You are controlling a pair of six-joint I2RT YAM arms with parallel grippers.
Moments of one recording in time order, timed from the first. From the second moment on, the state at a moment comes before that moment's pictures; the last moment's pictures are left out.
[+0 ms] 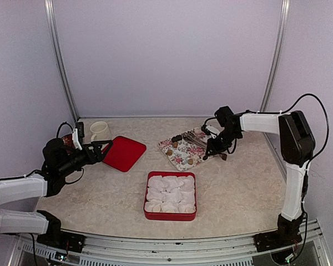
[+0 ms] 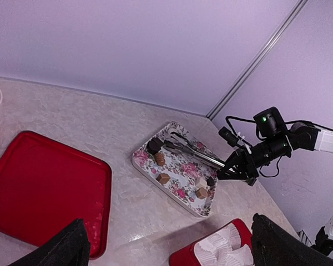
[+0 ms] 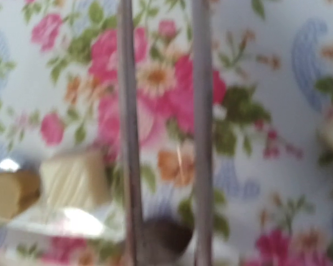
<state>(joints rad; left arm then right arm) -0.33 1.06 0.33 0.64 0.35 -0.54 0.40 2.05 1.52 -0.62 -0.25 -0.08</state>
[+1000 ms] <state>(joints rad) -0.33 0.98 0.37 0.50 0.34 -0.58 0.76 1.31 1.10 -0.76 -0.29 -0.11</state>
